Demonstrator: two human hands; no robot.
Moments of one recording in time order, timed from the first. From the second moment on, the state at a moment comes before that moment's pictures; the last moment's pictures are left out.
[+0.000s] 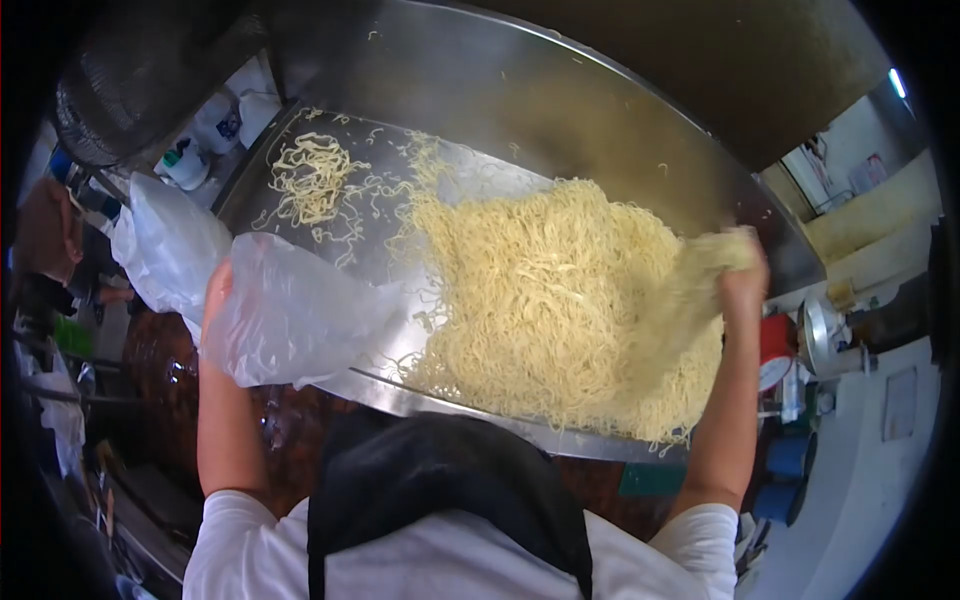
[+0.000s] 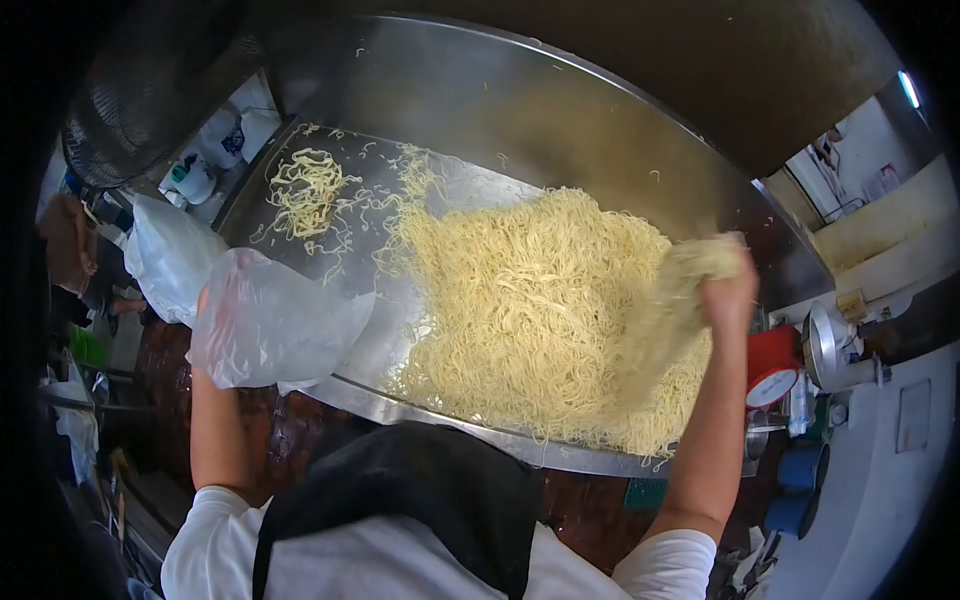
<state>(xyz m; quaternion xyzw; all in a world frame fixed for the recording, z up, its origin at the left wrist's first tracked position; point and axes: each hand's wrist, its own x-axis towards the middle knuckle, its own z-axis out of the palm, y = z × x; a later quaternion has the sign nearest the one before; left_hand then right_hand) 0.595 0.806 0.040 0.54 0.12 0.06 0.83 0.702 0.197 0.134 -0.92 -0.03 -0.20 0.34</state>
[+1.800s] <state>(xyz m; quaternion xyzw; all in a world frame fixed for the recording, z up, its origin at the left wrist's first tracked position) 0.513 0.848 -0.036 0.41 0.26 0.12 0.87 0.823 0.626 0.081 -0.78 -0.14 0.22 0.57</state>
